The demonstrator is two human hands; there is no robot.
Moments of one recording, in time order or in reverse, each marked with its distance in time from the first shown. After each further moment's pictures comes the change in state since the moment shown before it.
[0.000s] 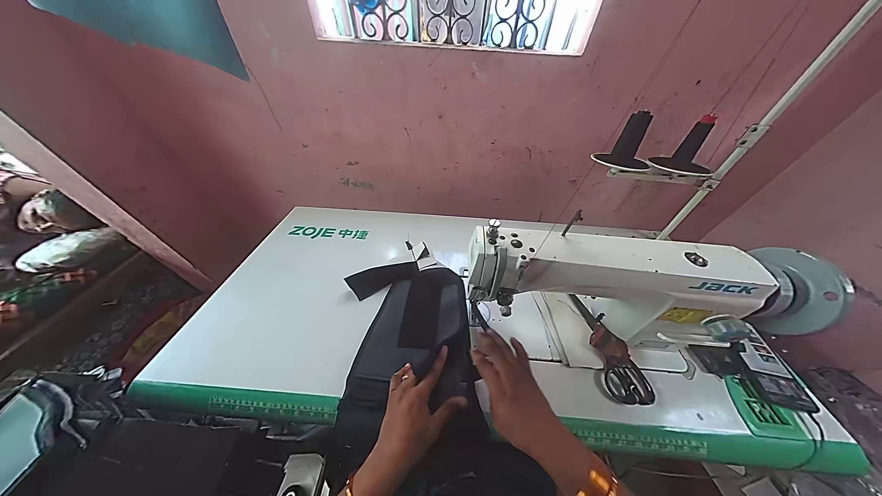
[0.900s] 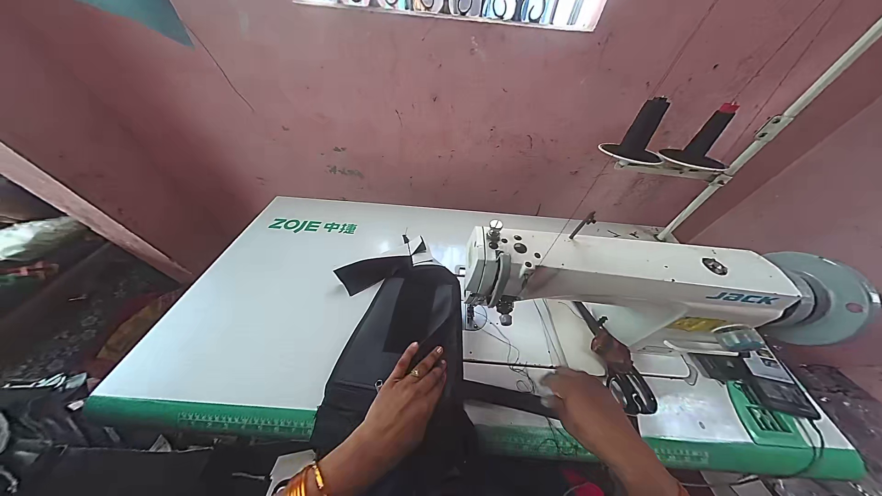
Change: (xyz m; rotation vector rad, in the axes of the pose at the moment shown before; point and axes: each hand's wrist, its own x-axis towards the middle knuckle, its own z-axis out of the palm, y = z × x) left_hand 0.036 -0.026 -0.006 0.343 -0.120 0.553; right_hand -0.012 0.057 -0.070 -0.002 -0.516 0.482
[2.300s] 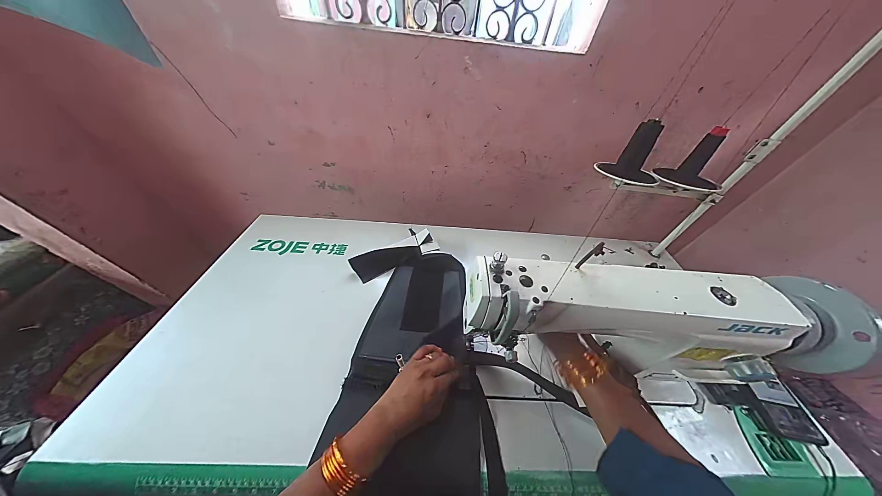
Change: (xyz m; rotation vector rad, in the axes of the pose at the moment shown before) left_hand 0.058 -0.053 0.049 -0.338 0.193 0.117; right_hand 0.128 0.009 -0.016 0.179 0.412 0.144
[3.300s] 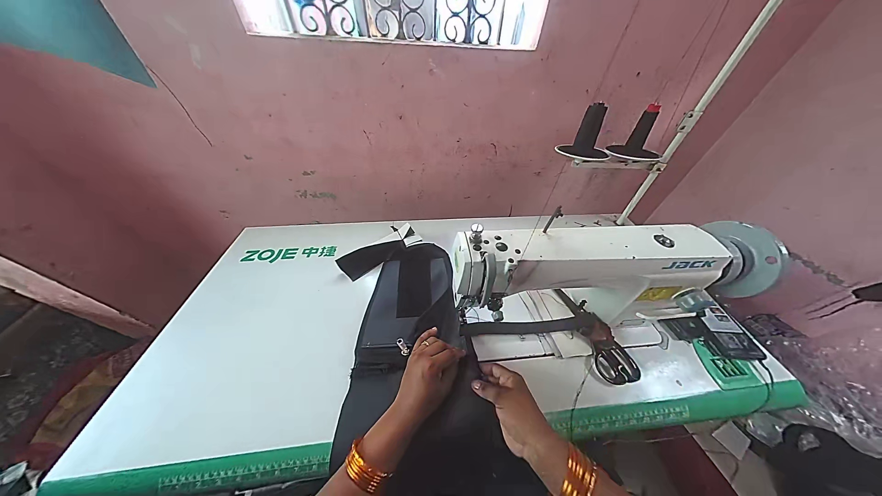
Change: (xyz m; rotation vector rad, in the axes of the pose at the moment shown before) left_hand -0.005 0.035 0.007 -0.168 0.187 -0.230; right_hand -0.144 -0.068 0.056 1.228 -0.201 0.401
